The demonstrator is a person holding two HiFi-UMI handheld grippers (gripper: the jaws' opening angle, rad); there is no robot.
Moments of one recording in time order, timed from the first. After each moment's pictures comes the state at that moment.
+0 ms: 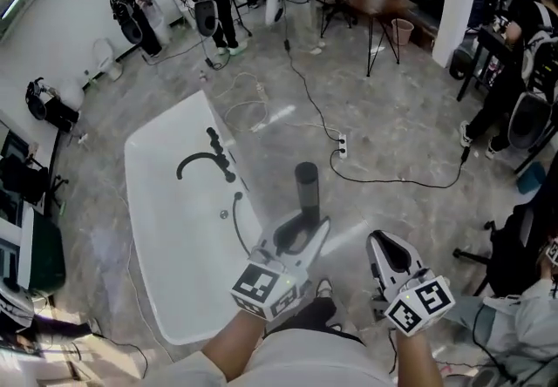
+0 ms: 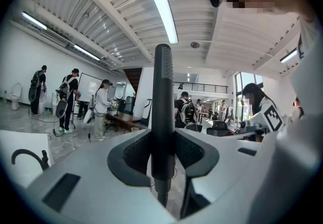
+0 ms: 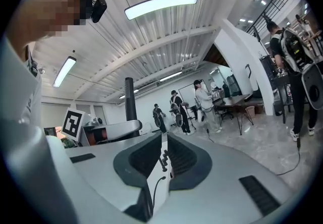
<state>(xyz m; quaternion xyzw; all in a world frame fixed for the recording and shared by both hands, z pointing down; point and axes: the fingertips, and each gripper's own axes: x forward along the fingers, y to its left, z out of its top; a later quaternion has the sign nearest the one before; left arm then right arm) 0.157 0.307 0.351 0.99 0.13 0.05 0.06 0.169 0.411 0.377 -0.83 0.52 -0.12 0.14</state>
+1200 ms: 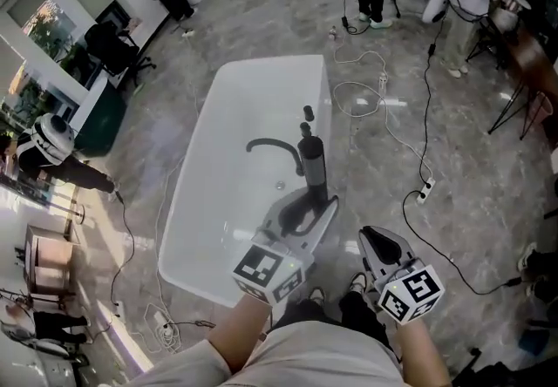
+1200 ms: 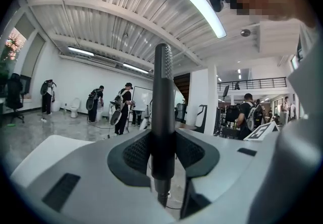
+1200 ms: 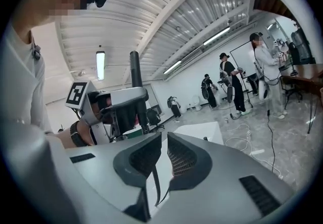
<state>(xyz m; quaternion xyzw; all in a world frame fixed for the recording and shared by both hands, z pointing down) 0.270 0.065 0.329 0.98 -0.18 0.04 0.08 0.302 0.141 0.414 -0.60 0.78 -0.20 0.06</state>
